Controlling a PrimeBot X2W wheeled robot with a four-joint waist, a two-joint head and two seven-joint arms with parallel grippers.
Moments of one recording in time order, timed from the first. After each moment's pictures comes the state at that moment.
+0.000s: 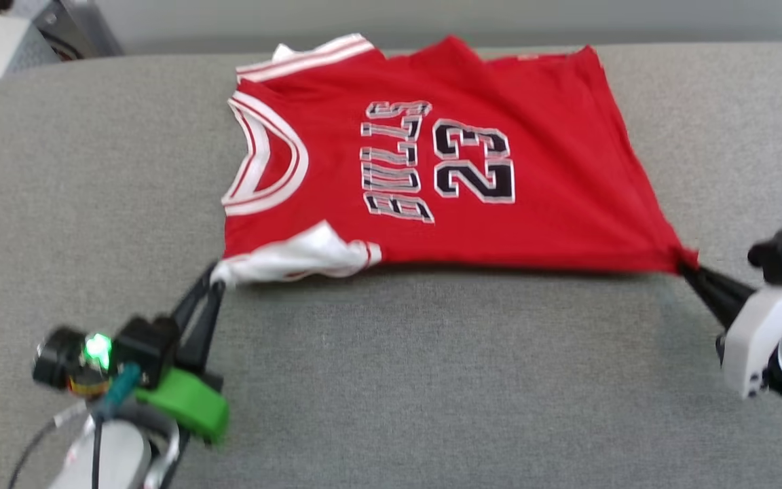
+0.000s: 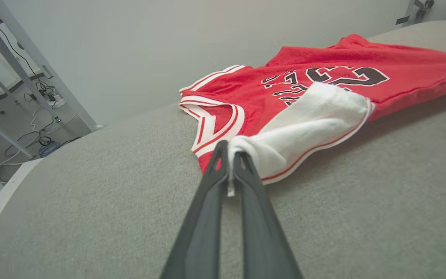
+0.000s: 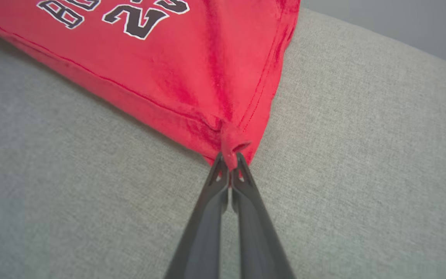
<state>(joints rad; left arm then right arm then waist) -0.22 0.53 -0.43 0.13 -0.34 0.04 -0.26 -0.57 -0.76 0.87 0.41 0.85 0.13 -0.08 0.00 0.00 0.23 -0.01</state>
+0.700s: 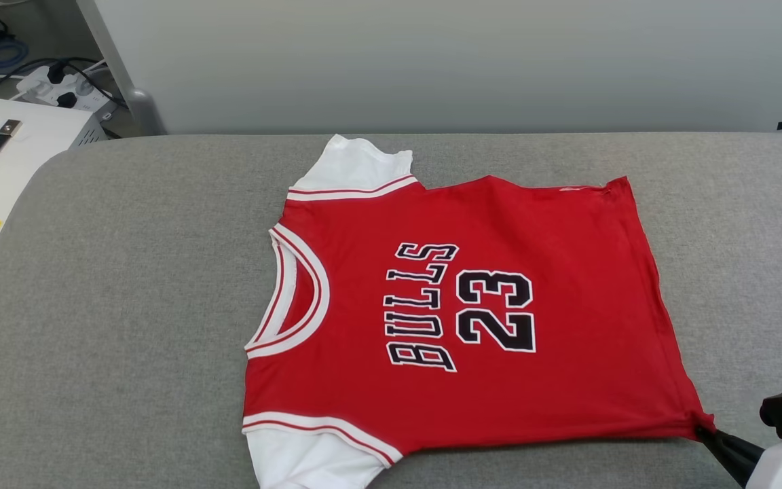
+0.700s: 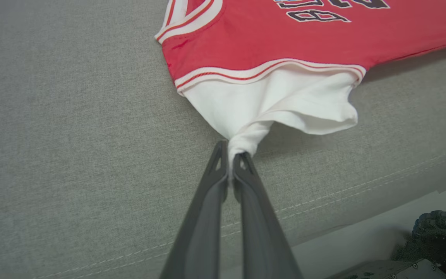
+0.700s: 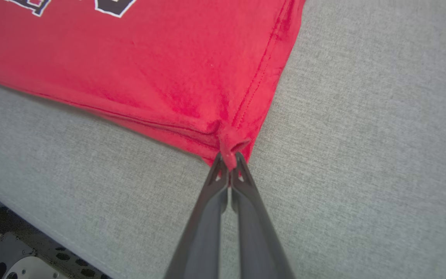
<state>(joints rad) 0.29 0.56 -0.50 -0.07 -0.48 0.13 -0.10 -0.12 -0.79 0.70 0.30 0.83 0.13 -0.03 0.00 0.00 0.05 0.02</state>
